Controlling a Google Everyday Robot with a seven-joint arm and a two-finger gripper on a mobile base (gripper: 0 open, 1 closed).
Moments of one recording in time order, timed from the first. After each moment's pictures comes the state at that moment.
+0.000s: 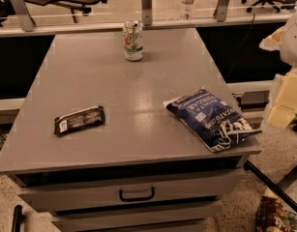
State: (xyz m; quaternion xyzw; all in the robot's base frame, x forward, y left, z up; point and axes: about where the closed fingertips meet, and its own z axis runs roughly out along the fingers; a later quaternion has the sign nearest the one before) arm 0.438 -0.216 0.977 -0.60 0.78 -0.04 0.16
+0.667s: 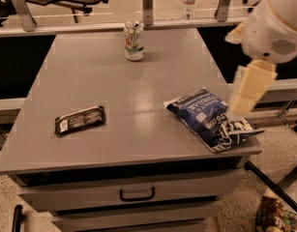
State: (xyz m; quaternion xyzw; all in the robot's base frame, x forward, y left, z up) arm 0.471 -0.169 0.973 -0.64 0.75 -0.02 0.19
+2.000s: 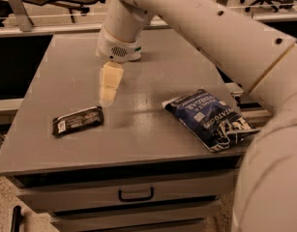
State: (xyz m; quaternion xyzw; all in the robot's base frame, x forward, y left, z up) arm 0.587 0.115 0.881 -0.76 0.61 0.13 0.19
